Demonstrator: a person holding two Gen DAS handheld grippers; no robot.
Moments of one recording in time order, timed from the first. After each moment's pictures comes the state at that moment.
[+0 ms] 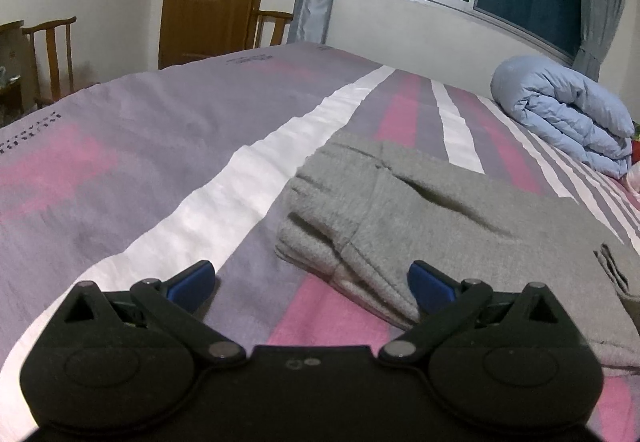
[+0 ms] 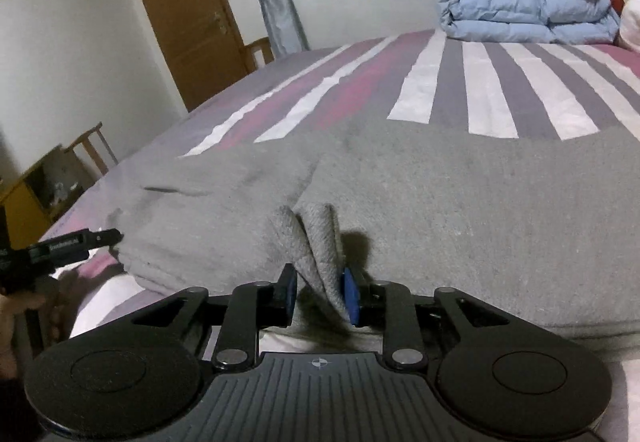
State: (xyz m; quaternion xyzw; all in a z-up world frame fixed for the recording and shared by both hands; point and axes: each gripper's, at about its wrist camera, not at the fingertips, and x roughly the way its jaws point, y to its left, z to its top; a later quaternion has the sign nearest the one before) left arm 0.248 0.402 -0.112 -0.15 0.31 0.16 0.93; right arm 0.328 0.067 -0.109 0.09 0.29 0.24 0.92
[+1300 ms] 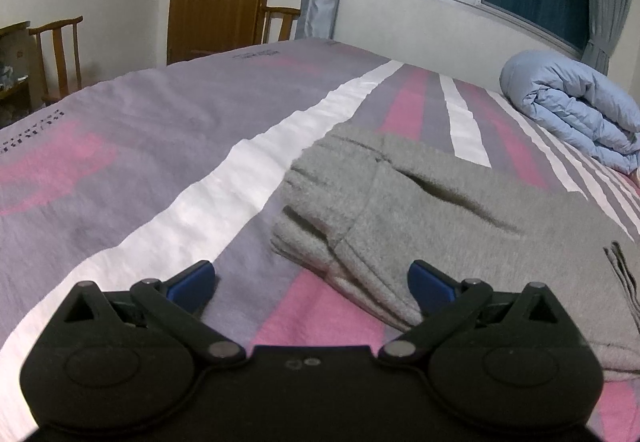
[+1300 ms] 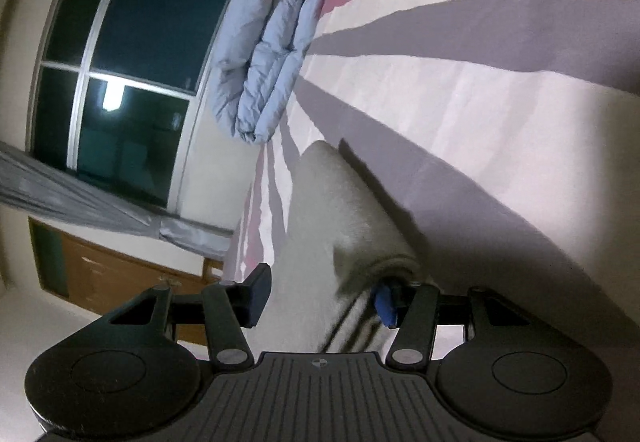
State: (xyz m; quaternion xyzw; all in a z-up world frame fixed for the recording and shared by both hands) left arm 0.254 0.394 -0.115 -0.14 0.31 0.18 0.92; right arm 0.283 -0.158 -0.148 0.55 0.19 0.06 0.81
